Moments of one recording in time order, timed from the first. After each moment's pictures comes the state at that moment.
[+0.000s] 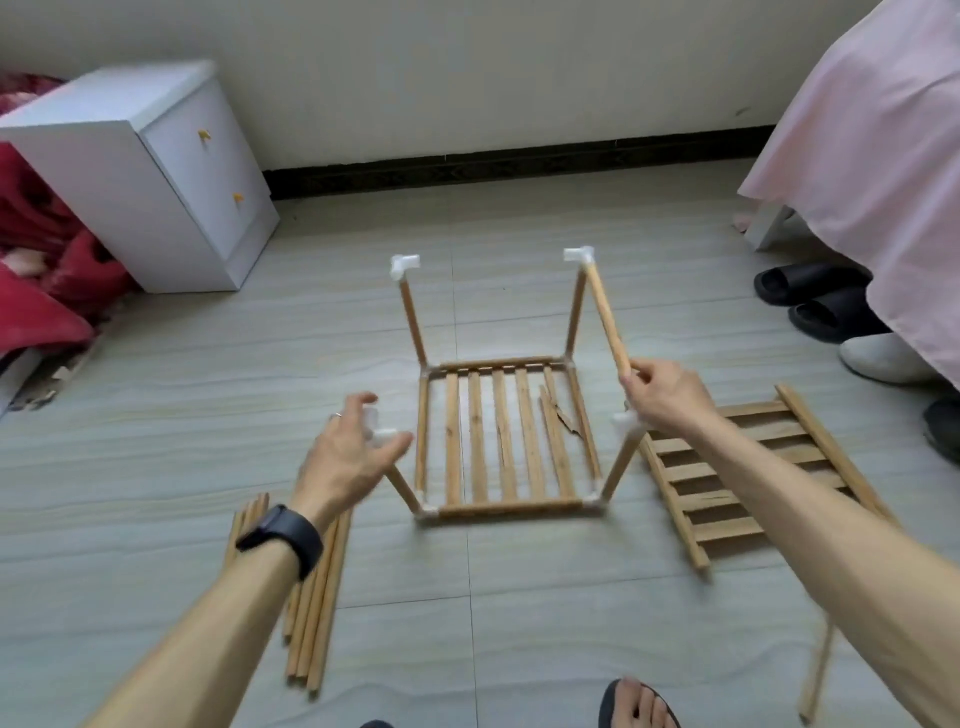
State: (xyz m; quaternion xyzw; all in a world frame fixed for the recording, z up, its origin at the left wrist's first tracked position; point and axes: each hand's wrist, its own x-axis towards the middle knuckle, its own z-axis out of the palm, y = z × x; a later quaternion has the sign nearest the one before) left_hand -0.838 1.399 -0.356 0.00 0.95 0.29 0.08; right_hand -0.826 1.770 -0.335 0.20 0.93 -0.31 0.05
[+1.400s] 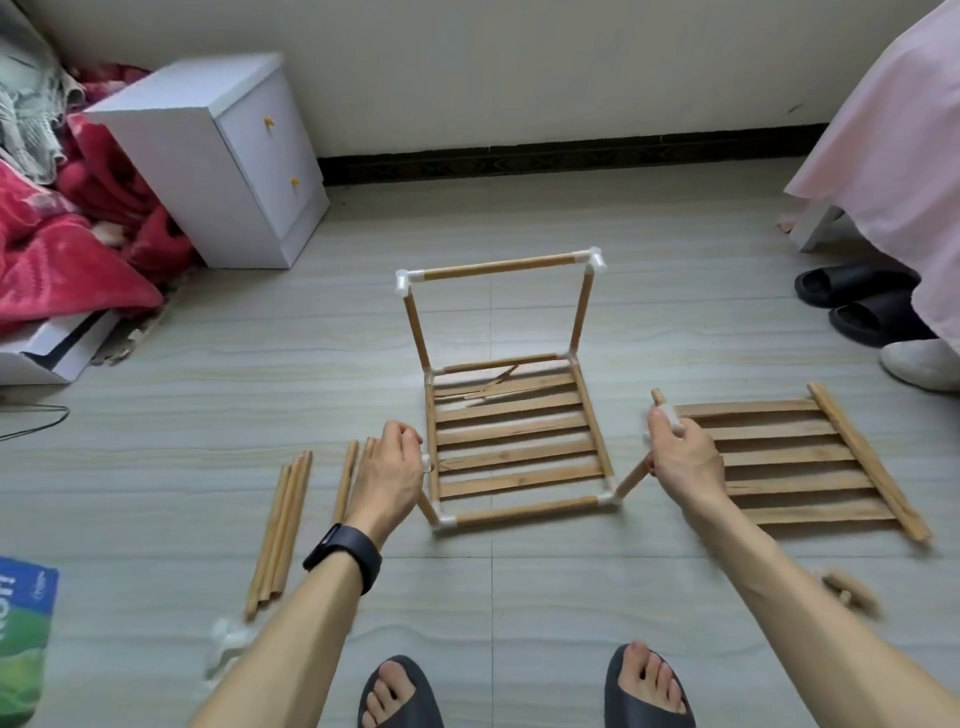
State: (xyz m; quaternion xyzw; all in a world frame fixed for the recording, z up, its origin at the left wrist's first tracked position) left_hand -0.771 1.397 -0.390 -0.06 0.90 0.43 0.06; right_hand -0.742 1.731 -0.388 0.31 0.82 -0.48 -0.04
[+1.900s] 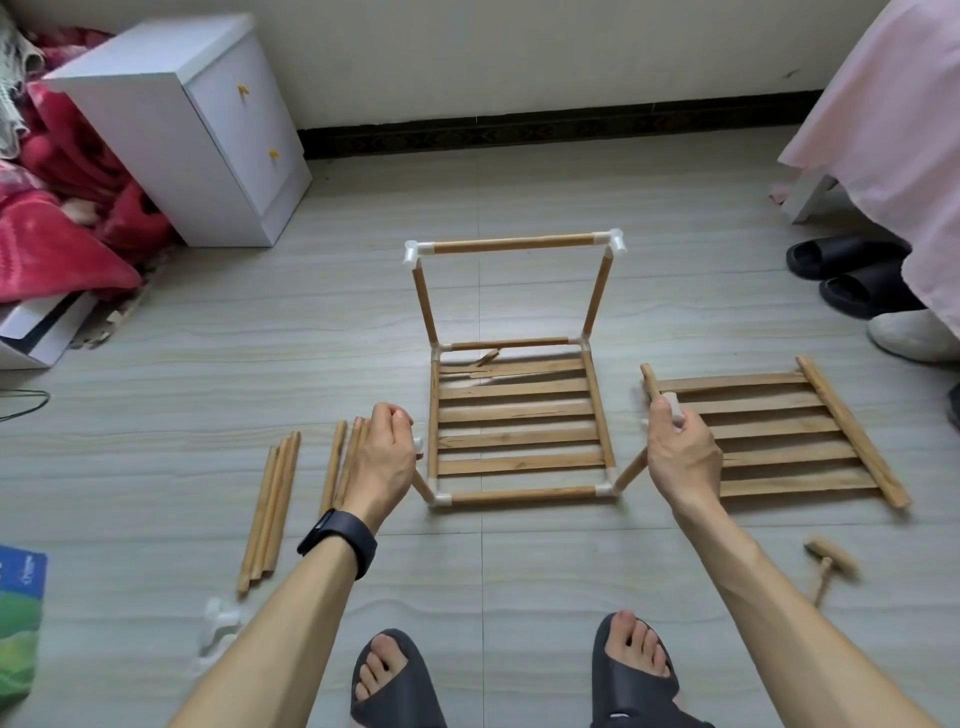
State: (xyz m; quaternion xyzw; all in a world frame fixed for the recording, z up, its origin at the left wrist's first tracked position) left_hand -0.763 1.412 -0.394 -0.07 0.89 0.45 0.02; right_hand -0.719 1.731 -0.399 0.33 0.82 -0.46 -0.09
